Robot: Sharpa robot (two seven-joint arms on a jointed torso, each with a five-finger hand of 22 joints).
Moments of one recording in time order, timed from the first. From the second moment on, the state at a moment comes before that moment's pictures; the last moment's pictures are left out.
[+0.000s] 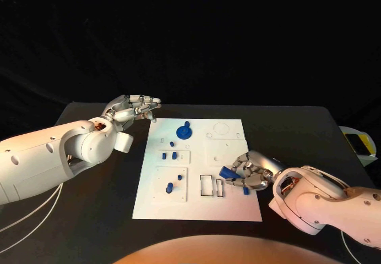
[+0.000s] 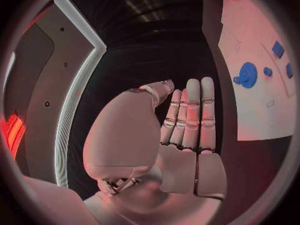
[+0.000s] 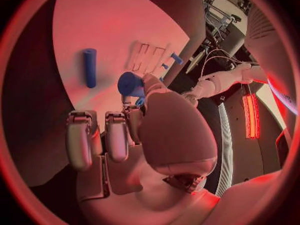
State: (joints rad) left arm 1.15 -0.90 -0.03 1.46 -0.07 -0.16 0.34; left_hand 1.44 -0.19 0.55 0.12 0.13 0.85 0.21 0.33 0.22 0.82 0.15 0.53 0.12 1.00 0.07 1.03 0.40 0.18 0.87 0.17 0.84 0.67; right arm 1.03 -1.06 -0.17 1.97 -1.28 -0.54 -0.46; right_hand 1.38 -0.10 0.10 0.29 0.29 0.90 0.12 0.44 0.54 1.42 0.00 1.35 1.31 1.46 -0.06 1.52 1.31 0.03 1.47 0.05 1.50 1.31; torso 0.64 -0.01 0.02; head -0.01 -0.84
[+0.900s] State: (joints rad) left arm 1.15 -0.90 -0.03 1.46 -0.07 -0.16 0.34; left_hand 1.44 -0.19 0.55 0.12 0.13 0.85 0.21 0.34 0.22 0.82 0.15 0.53 0.12 1.00 0.07 1.03 0.40 0.18 0.87 0.17 0.84 0.67; right arm 1.02 -0.95 -0.17 1.93 -1.18 -0.46 -0.43; right_hand 1.18 -0.13 0.28 0.29 0.24 0.92 0.14 0.47 0.54 1.45 -0.01 1.38 1.31 1.47 -0.06 1.52 1.31 0.03 1.47 0.05 1.50 1.31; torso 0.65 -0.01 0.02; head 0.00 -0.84
